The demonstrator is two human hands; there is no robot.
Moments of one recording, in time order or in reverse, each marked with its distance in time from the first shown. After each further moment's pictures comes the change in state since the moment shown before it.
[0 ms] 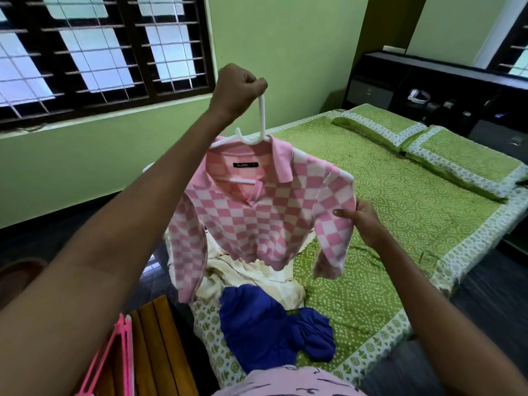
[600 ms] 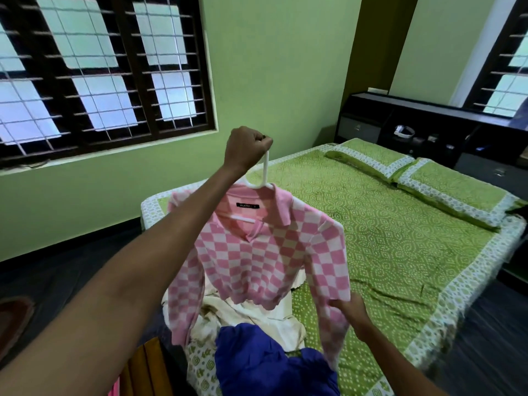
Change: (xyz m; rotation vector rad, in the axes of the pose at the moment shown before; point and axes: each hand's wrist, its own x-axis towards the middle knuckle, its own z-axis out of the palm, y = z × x) left_hand -0.005 -0.005 0.034 0.036 0.062 0.001; right_hand -0.047 0.122 0.000 -0.234 0.297 0.273
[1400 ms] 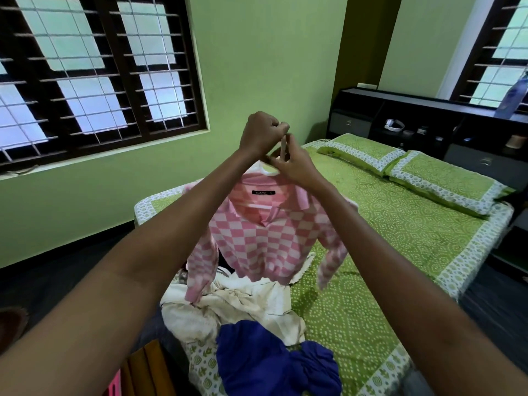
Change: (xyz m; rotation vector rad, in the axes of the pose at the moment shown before) left_hand 0.016 0.037 0.017 -0.041 -0.151 -0.005; right_hand -0.037 -0.324 0.063 -0.242 -0.213 -0.789
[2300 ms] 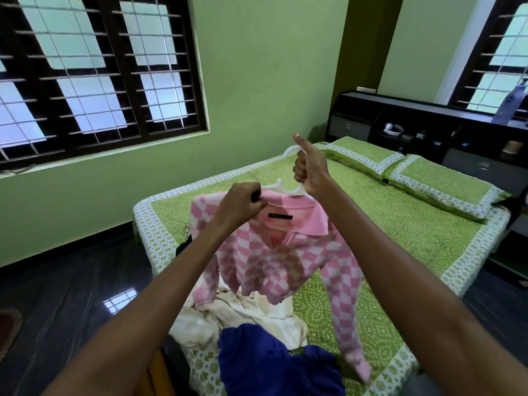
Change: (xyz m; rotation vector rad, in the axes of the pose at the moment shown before) left_hand -0.110 -0.080 -0.004 0.113 -0.122 0.094; right_hand 0.015 0.013 0.011 0.786 0.312 0.440
